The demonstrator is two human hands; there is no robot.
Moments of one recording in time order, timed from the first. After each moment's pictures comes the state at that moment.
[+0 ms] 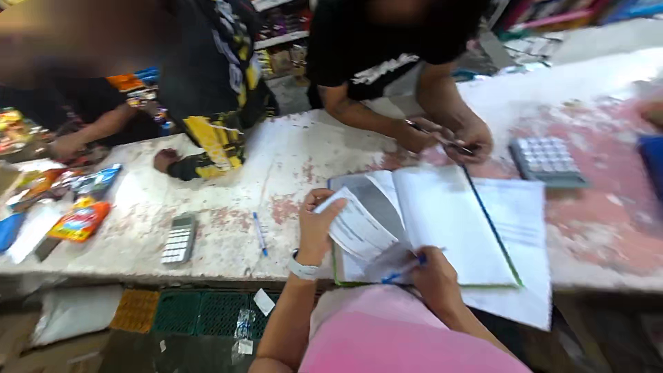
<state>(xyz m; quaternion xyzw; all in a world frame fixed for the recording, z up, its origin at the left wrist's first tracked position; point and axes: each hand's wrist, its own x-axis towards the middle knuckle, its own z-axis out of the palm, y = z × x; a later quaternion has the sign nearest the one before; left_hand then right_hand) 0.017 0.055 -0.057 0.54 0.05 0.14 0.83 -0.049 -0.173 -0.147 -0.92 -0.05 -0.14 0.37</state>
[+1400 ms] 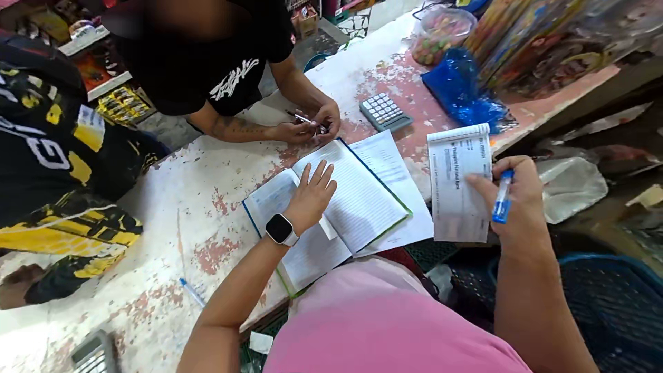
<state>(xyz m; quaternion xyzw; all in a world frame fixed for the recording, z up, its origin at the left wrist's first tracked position) 0.109 -0.059 -0.084 0.85 -0.52 -0.08 0.05 -0.077 -0.357 -0.061 -0.83 0.23 -0.28 0.44</state>
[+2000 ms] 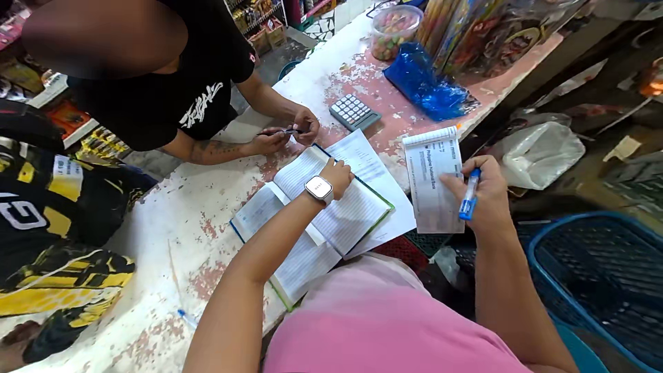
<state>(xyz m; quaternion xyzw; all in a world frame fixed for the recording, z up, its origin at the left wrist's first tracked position) 0.135 -0.197 -0.090 0.75 -0.60 -0.22 -0.16 -0.094 -0.355 -0.082 -0.77 0.28 -0.31 0.48</state>
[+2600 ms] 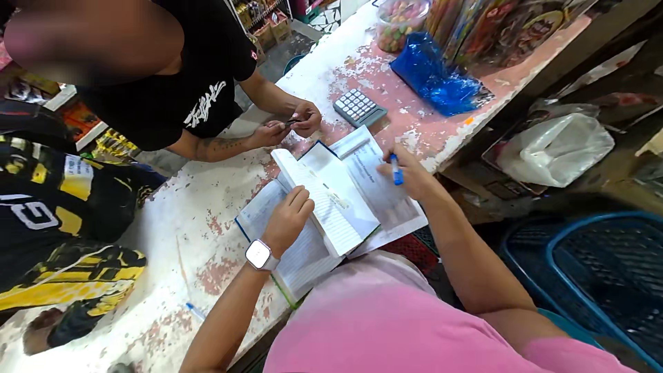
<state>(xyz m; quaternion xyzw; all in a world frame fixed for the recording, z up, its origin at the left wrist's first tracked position) 0.099 -0.033 -0.097 0.78 -0.58 0.13 0.21 0.001 -0.329 -0.092 -0.79 0.18 -0.07 0.59</state>
